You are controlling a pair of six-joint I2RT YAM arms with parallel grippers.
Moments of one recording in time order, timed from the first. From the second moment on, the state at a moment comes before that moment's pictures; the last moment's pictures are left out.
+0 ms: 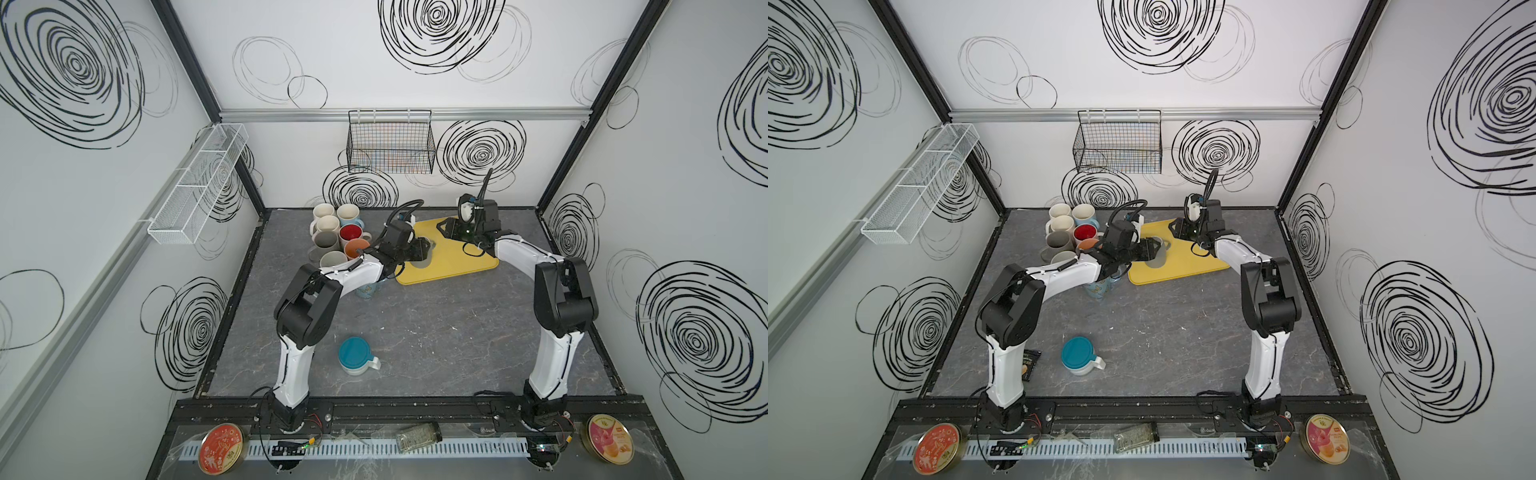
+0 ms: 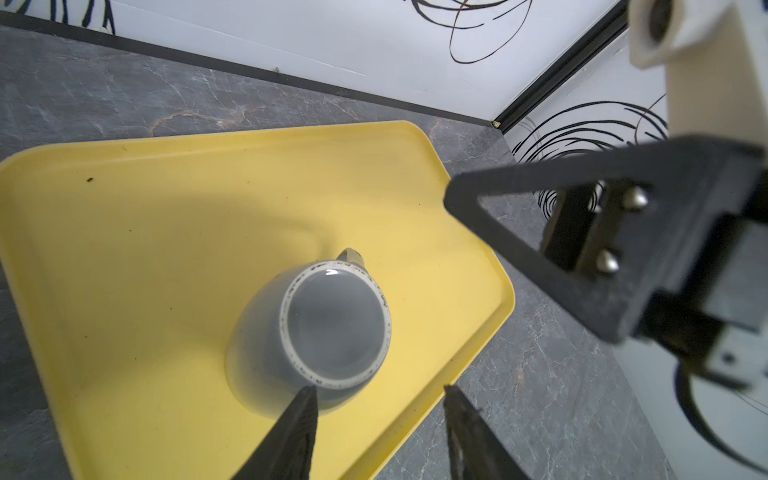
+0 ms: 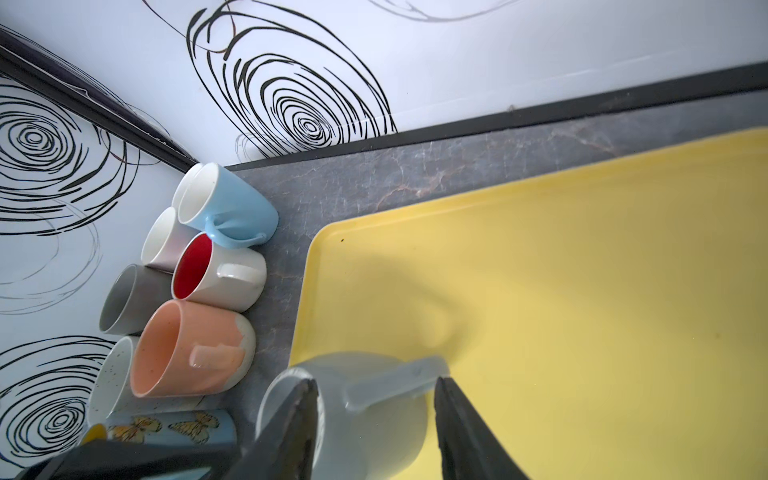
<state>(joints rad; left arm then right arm) -0.58 2.03 1.43 0.08 0.13 -0.57 0.23 2.02 1.48 -0.03 -0.43 0.37</state>
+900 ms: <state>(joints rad) -0.56 2.05 1.40 0.08 0.12 -0.58 0.25 2.11 1.35 -0.09 -0.63 0.26</state>
